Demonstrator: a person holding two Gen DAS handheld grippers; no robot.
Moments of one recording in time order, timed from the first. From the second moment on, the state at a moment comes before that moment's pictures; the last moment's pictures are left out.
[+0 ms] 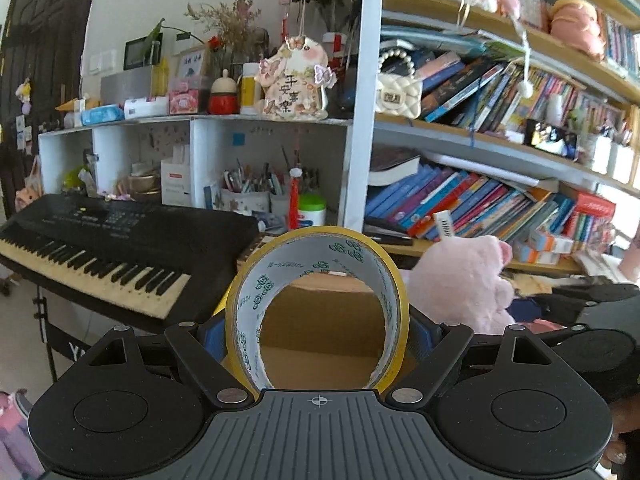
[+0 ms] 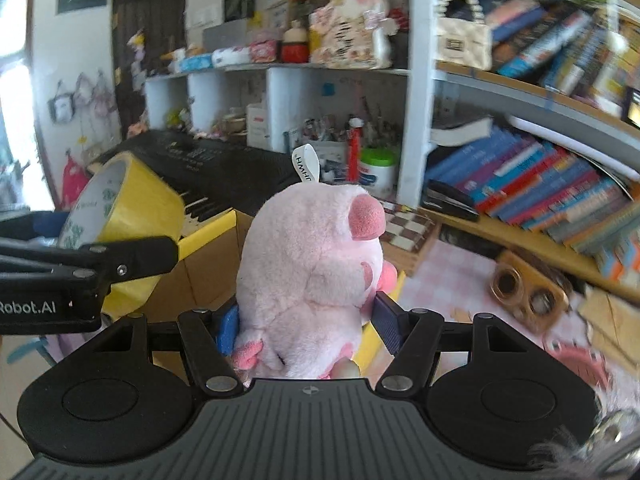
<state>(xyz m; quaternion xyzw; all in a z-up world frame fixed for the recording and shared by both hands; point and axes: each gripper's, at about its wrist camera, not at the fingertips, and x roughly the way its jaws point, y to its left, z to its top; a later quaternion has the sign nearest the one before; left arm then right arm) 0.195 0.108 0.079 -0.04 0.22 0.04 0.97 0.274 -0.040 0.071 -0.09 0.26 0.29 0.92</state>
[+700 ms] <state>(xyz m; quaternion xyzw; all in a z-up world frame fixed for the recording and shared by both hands) 0.329 0.132 0.000 -0.07 0.42 0.06 0.90 0.387 0.033 -0.026 -0.38 0.35 0.40 0.76</state>
